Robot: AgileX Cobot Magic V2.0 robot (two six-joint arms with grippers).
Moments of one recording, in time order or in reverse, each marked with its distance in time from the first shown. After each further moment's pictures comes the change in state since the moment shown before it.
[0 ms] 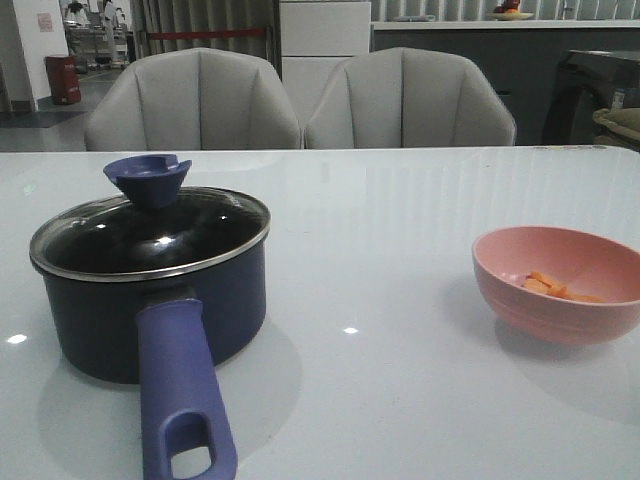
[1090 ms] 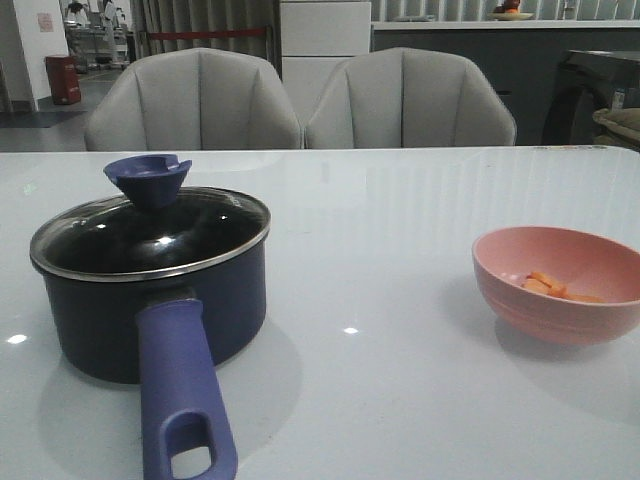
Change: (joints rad) left arm 0.000 -0.100 0.245 0.026 -0.006 0.000; right arm 0.000 0.000 0.000 0.000 0.000 0.000
